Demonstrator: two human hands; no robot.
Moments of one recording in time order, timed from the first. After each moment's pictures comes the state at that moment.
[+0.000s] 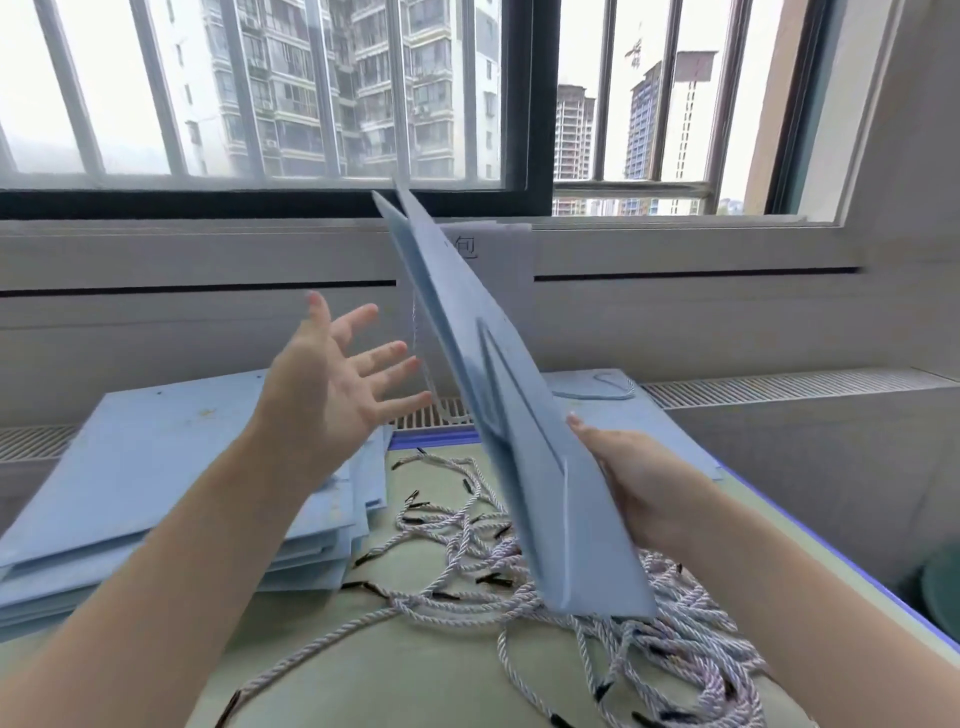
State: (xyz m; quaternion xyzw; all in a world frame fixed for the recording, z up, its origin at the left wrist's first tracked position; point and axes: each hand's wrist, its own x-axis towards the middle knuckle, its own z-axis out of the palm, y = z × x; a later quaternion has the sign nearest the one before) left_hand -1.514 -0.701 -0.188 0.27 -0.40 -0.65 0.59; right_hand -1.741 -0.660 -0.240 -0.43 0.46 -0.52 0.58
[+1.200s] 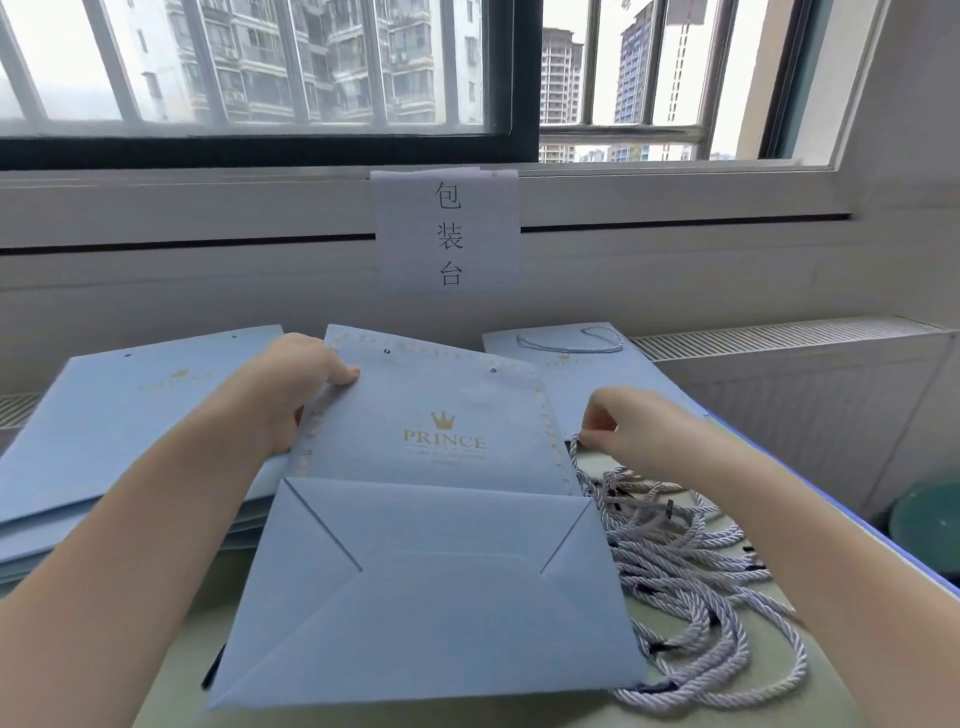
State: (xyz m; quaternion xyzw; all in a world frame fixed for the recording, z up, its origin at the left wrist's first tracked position) left_hand -1.500 -0.706 -0.203 0.60 -0.51 -0.45 0.42; right_hand -1.773 -0.673 -0.251 -0.70 0.69 -0.14 0.08
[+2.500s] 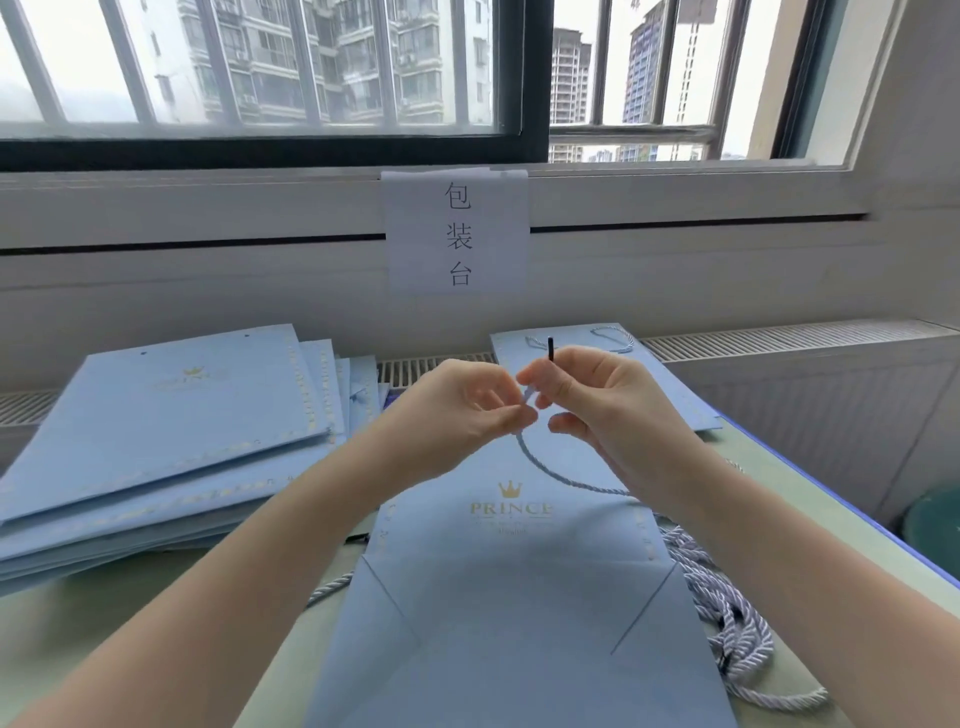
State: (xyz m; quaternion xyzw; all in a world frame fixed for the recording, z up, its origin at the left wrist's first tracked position) left_hand -1.565 -0.682 -0.231 0.40 -0.81 -0.29 0.31; right_hand -1.728 -0.654 -0.241 -0.61 0.40 -0.55 0.40
